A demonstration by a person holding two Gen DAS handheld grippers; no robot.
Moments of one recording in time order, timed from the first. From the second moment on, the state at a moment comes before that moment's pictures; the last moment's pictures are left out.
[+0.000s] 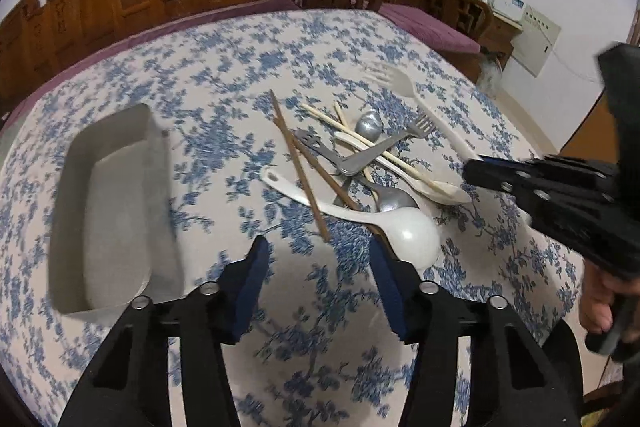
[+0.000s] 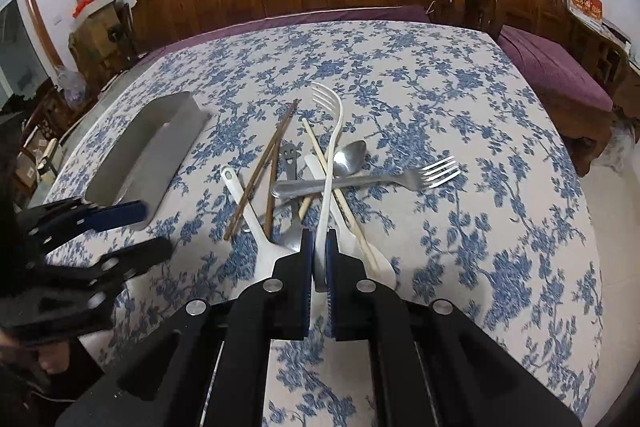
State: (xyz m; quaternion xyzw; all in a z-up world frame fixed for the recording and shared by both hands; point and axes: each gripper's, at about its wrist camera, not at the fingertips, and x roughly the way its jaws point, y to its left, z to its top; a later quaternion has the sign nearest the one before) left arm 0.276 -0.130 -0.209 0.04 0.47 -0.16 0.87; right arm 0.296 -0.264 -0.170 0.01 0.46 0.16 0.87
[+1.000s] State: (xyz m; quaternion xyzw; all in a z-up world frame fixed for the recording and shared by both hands) left arm 0.336 -0.137 -0.259 0.01 0.53 -0.10 0.84; right arm 0.296 -0.274 -0.172 0.03 0.46 0.16 0.87
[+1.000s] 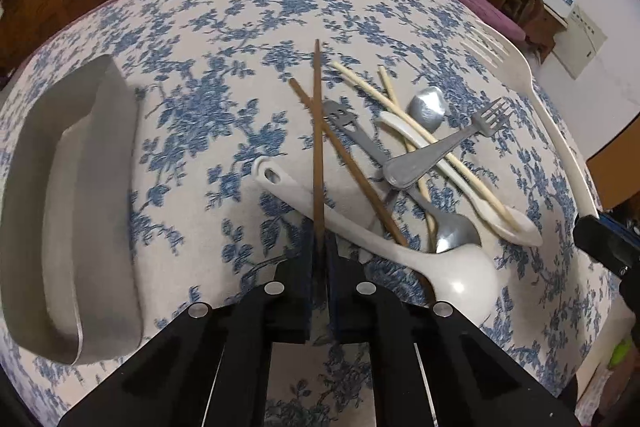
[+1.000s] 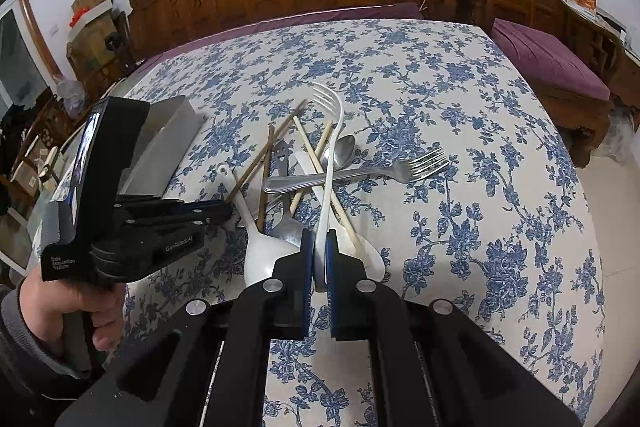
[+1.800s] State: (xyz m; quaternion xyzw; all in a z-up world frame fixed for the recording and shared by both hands) left arm 0.290 -0.065 -0.184 0.00 0.47 -0.10 0.88; right arm 0.275 -0.225 -0.141 0.01 0.42 0.20 0.88
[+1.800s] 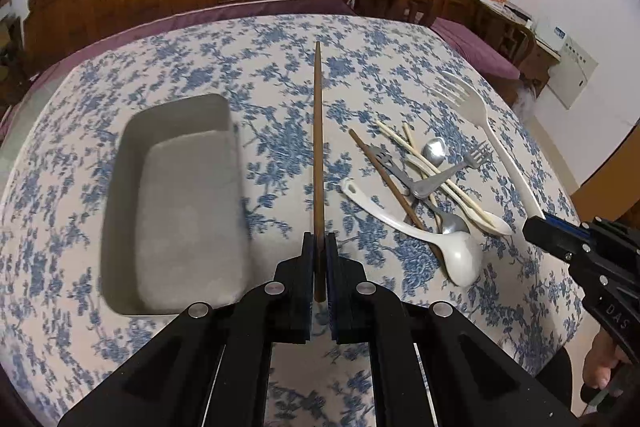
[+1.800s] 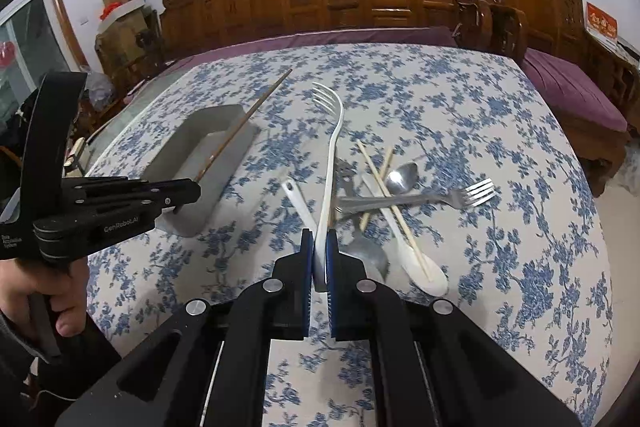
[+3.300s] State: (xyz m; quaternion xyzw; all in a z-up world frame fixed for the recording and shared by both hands) left arm 0.301 0.055 -0.202 -0.02 0.51 -0.05 0.86; right arm 0.283 -0.096 -0.139 -0.01 0.43 0.25 0.87
